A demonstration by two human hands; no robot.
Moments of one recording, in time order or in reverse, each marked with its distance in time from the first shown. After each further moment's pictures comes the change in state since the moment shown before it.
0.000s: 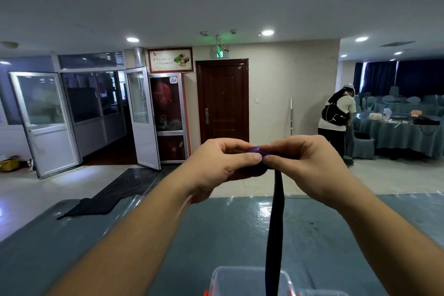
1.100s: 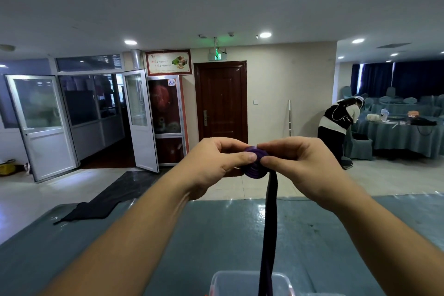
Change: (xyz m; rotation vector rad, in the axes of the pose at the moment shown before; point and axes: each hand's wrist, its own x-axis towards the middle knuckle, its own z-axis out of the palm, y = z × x) left_hand 0.009 0.004 -0.007 0.127 0.024 0.033; right_hand 0.008 0.007 0.003 0.073 0.032 0.047
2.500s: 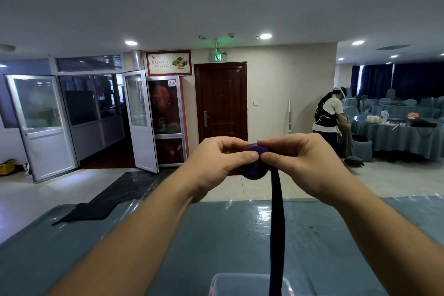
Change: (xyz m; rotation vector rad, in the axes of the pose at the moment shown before) left_hand 0.004 -0.001 0.000 0.001 0.025 0.030; right_hand 0.011 0.000 -0.004 -0.025 -0.015 -0.021
